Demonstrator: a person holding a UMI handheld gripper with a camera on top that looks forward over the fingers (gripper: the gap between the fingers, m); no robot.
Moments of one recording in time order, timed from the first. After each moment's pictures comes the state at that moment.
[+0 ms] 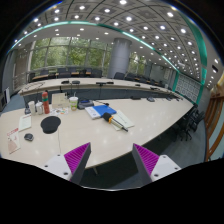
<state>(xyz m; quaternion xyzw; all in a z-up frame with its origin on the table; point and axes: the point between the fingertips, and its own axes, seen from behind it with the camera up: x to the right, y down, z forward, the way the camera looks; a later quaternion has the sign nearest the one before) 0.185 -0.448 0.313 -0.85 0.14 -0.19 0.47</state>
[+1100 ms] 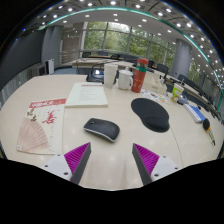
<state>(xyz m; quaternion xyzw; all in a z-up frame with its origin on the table) -0.282 -0.139 0.013 -0.89 -0.10 -0.03 0.43</state>
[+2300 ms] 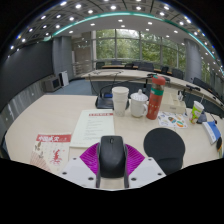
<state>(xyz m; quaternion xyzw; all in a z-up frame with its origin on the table) -0.325 -0.007 0.087 -0.87 -0.13 0.08 0.46</state>
